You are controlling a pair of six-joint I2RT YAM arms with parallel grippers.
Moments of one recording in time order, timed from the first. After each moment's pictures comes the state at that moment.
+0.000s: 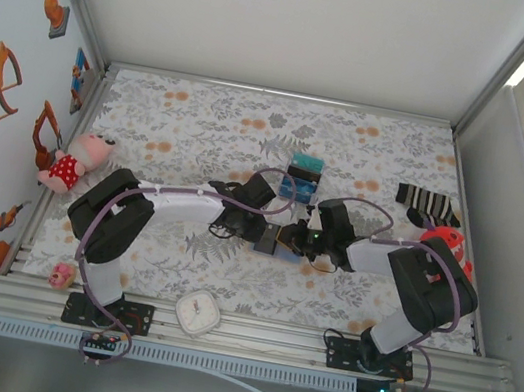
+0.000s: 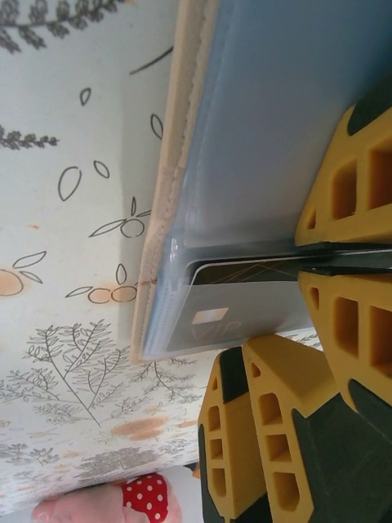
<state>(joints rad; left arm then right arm) -0.92 1.81 1.08 -0.46 0.00 -0.52 0.54 1.61 0.53 0.27 -0.59 0.96</state>
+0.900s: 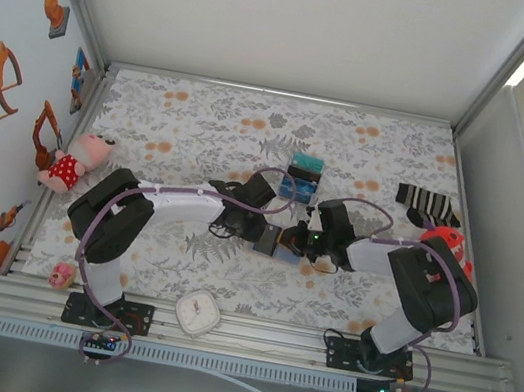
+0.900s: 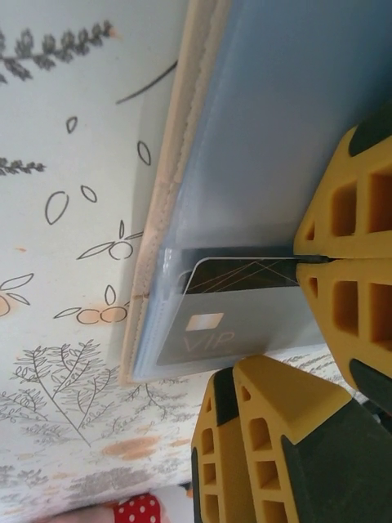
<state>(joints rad) -0.91 1.81 1.08 -0.47 0.00 -0.52 0.53 1.59 0.55 0.15 -0.56 0.89</state>
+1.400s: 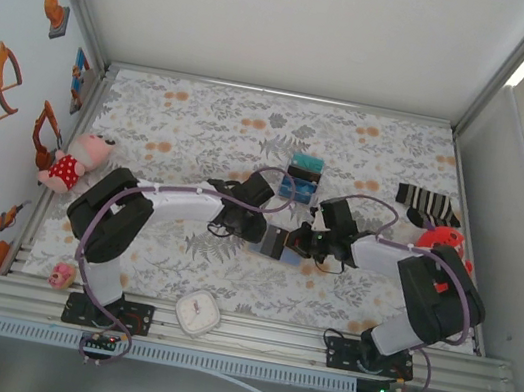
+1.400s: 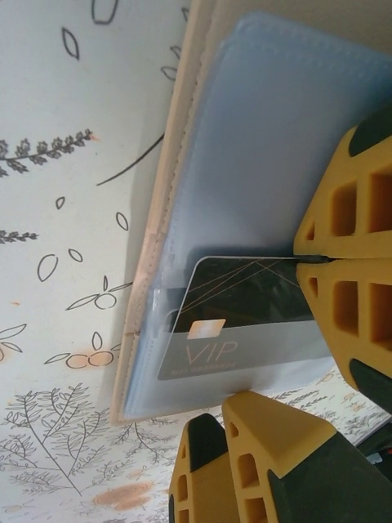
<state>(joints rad) -0.90 1.80 1.08 -0.49 -0.01 -0.50 0.52 1.54 0.58 -0.02 -0.52 0.82</state>
